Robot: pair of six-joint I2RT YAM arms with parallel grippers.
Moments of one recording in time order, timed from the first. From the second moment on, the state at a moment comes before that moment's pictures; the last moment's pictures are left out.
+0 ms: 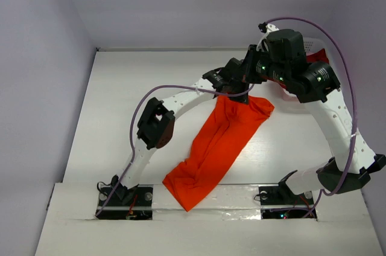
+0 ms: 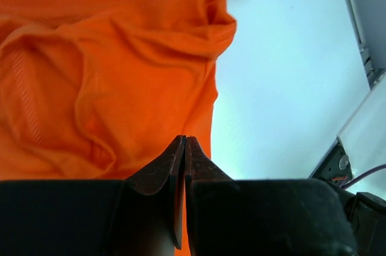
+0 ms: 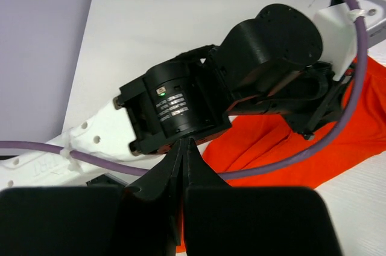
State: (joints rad) left arm -0.85 2.25 2.06 -0.58 0.27 -0.47; right arm 0.60 1.40 1.95 -1.05 0.04 0.55
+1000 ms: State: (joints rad) left arm -0.66 2.55 2.15 -0.43 0.42 -0.65; right arm 0.58 1.40 1.93 -1.06 0.03 0.57
